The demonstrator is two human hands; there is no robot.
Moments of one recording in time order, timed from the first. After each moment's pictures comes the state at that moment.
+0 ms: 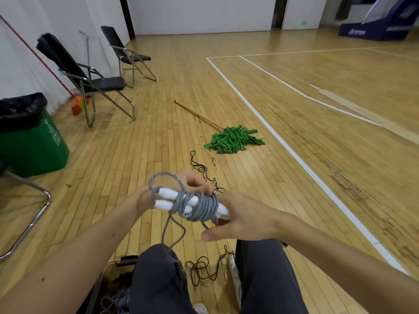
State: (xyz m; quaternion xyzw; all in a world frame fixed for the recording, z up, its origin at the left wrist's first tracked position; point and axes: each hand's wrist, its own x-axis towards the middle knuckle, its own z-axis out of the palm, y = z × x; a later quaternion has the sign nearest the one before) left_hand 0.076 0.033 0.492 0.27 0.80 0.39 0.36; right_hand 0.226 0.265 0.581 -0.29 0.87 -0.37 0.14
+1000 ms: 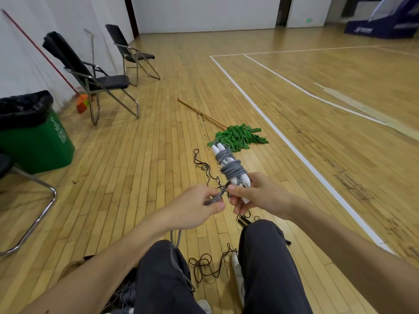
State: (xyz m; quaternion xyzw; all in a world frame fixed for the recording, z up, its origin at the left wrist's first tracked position) left_hand 0.190 0.090 0.557 0.24 0.89 0.34 0.18; right_hand 0.197 0.298 0.556 -0.09 0.76 -0.61 0.18
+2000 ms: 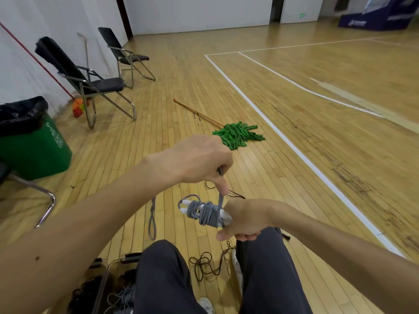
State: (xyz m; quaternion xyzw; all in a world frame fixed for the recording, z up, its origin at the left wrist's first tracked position) left_hand 0.160 0.132 0.653 0.49 0.87 -0.08 -0.04; right_hand 0.216 0.274 0.564 -0.15 0.89 -0.22 0.37
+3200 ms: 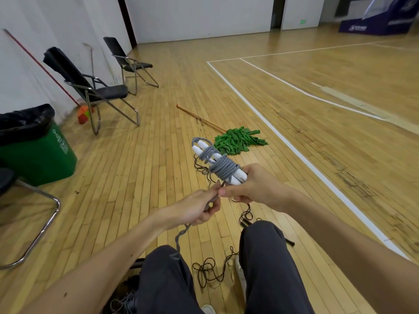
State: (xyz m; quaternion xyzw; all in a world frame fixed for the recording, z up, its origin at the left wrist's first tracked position) left_hand 0.180 0.105 0.553 0.17 0.83 0.44 0.32; right_hand 0.200 0.296 0.580 -0.09 0.79 -0.59 0.13
